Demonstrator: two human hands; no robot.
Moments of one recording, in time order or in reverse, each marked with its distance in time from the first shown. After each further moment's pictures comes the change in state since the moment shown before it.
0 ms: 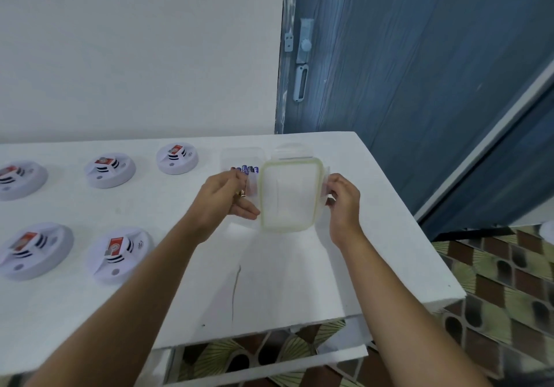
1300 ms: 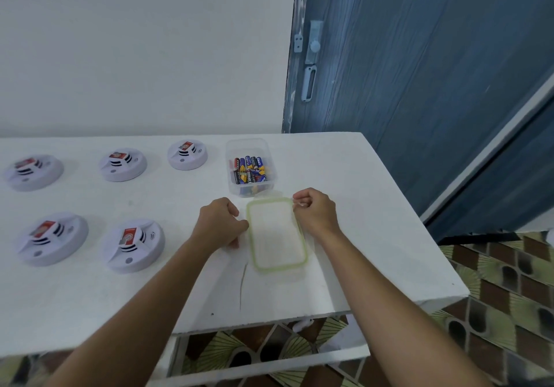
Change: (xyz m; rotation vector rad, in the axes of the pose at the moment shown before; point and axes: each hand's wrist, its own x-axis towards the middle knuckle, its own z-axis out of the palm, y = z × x) left_hand -0.009 -0.056 -0.008 0.620 0.188 -0.270; right_hand -0.003 0.039 0.025 -0.689 -0.146 0.076
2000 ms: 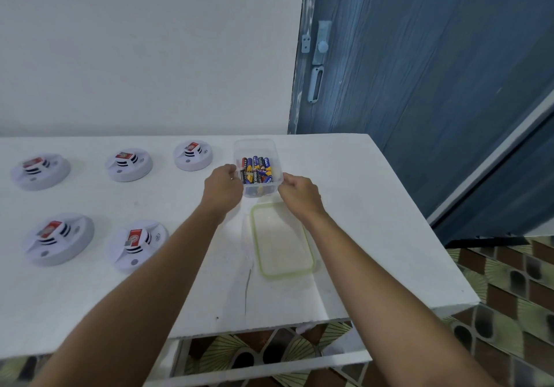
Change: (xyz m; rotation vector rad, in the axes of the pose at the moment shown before) left_hand 0.052 0.024 -0.019 -0.297 0.120 0.015; right_hand 0.009 -0.054 0.019 -0.074 -0.183 -0.018
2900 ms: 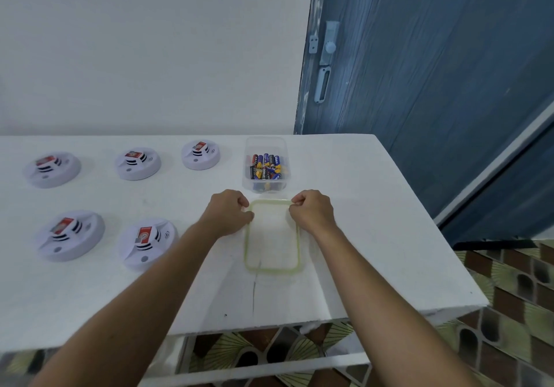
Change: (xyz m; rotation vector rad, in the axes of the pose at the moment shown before) left_hand -0.021 -0.028 -0.010 0.500 -0.145 0.145; right_hand 0.001 0.031 0.010 -0.147 0.082 0.089
